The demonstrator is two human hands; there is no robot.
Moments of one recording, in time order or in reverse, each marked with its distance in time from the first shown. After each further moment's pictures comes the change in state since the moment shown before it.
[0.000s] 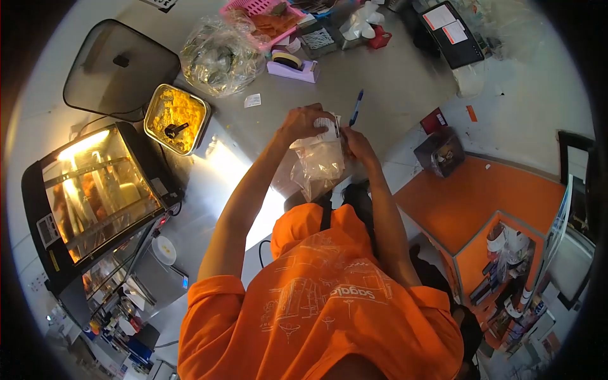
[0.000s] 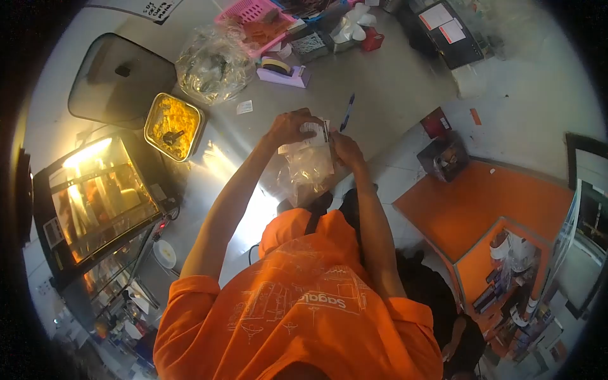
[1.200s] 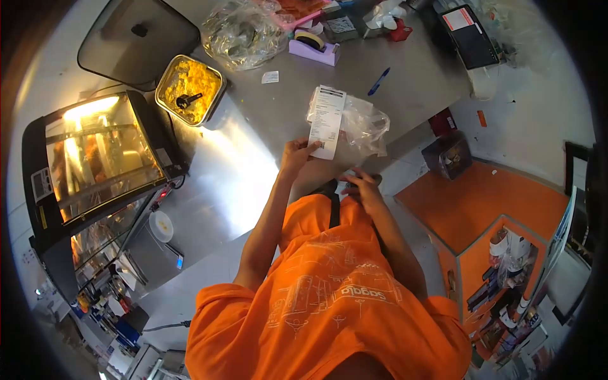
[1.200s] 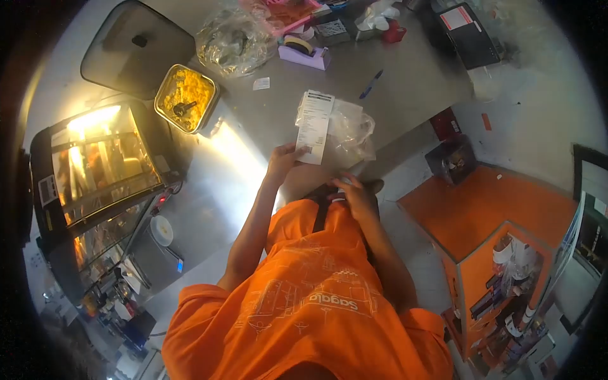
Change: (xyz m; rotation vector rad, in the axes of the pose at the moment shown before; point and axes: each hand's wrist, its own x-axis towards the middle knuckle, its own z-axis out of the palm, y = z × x) left_hand -0.142 0.054 0.057 -1.175 0.381 -0.872; right_hand -0.172 -0.050 0.023 0.793 -0.059 0.789
